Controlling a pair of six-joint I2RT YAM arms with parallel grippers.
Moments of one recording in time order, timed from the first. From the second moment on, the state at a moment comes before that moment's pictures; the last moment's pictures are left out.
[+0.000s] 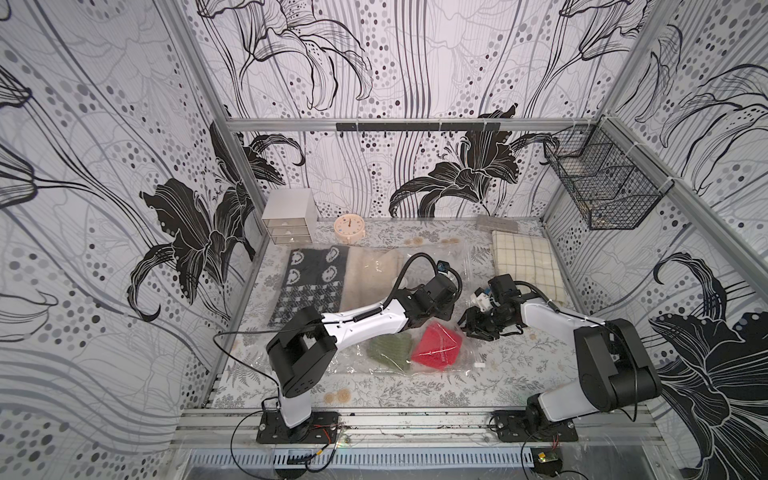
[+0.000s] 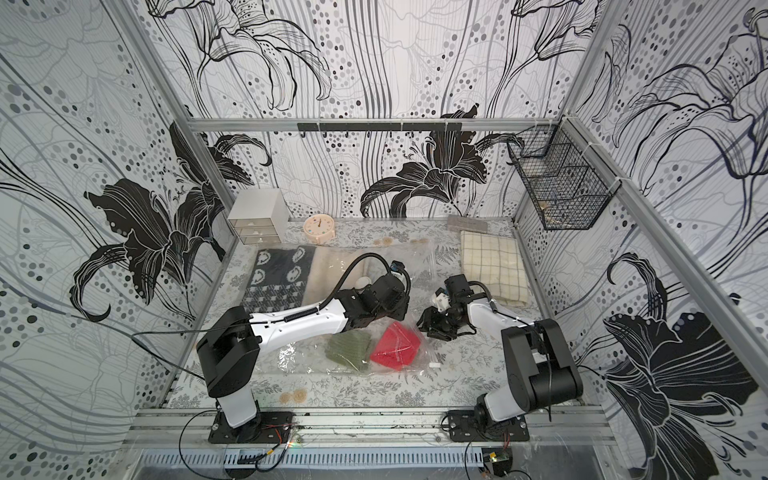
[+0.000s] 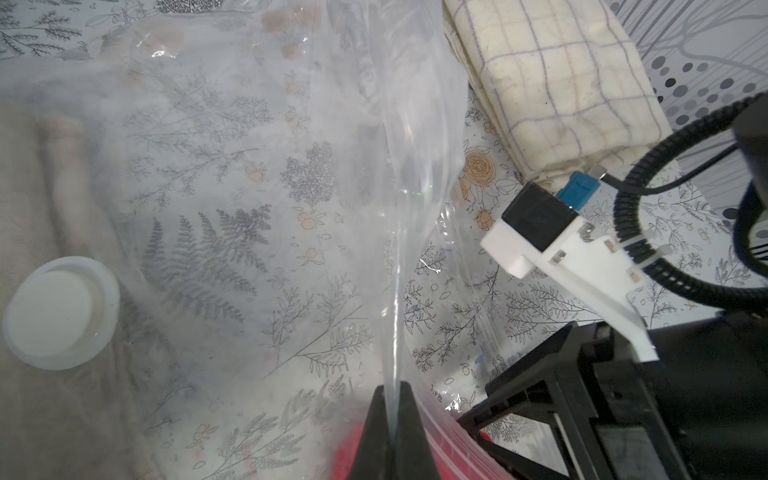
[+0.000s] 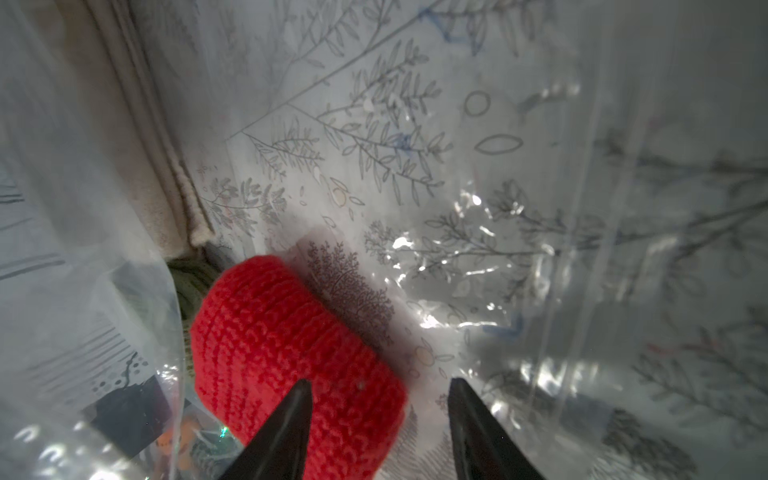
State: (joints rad) left arm -0.94 1.80 1.31 -0.29 -0.24 -0.53; right arm 0.24 1.50 0.73 -0.50 -0.59 0.45
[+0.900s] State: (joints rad) left arm -0.94 1.80 1.33 -0.31 -0.26 -0.52; right arm 0.32 1.60 0.74 -0.48 -0.73 0.46
